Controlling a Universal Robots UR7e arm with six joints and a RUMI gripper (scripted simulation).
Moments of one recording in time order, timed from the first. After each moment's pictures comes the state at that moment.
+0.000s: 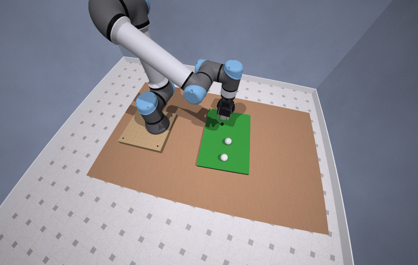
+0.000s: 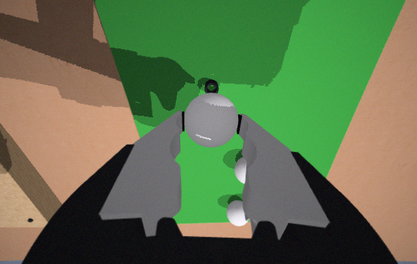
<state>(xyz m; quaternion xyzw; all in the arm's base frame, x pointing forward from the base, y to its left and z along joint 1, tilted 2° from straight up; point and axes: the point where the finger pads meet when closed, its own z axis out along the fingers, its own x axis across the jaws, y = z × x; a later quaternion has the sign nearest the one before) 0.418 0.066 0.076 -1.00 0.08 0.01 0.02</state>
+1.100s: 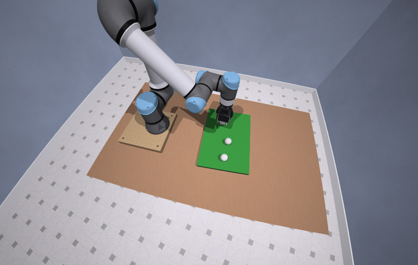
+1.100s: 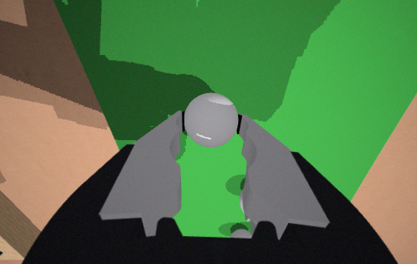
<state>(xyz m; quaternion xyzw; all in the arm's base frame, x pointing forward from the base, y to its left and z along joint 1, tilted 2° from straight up) 0.418 0.068 0.022 -1.00 0.08 0.01 0.02</state>
